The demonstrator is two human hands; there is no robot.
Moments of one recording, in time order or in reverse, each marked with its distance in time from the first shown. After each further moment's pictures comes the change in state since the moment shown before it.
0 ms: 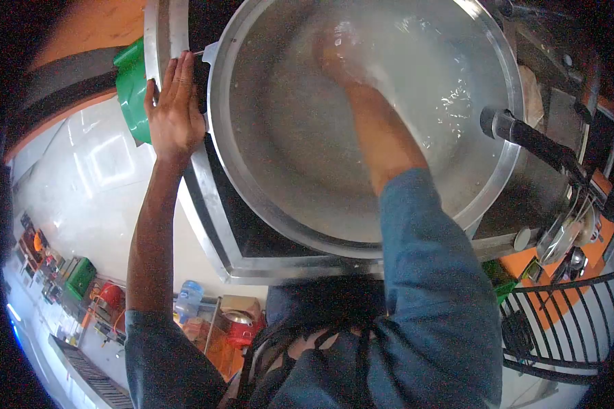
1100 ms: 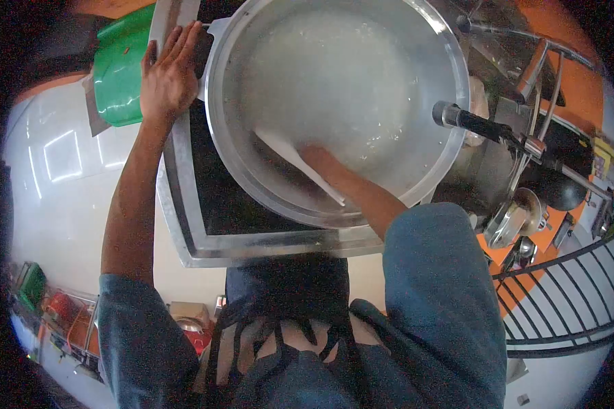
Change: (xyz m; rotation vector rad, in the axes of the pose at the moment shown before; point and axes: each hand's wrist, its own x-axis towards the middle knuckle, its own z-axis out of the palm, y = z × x) left_hand -0.003 -0.003 0.005 0.028 0.050 -0.061; right_hand -0.235 -0.011 -0.020 0.183 -0.926 -0.316
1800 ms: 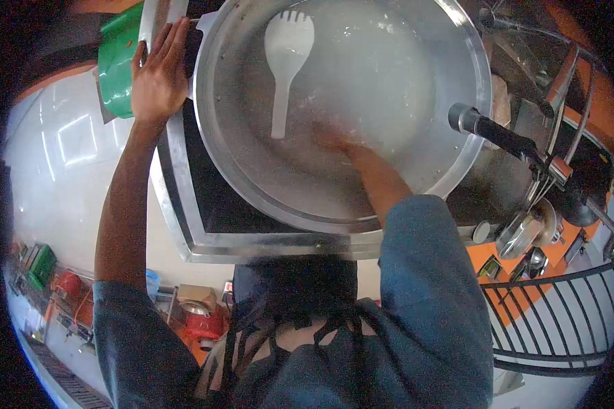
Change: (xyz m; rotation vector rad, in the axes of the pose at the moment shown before) left_hand 0.001 0.003 -0.006 -0.004 -0.002 0.063; right_hand 0.052 0.075 0.025 0.256 0.162 0.066
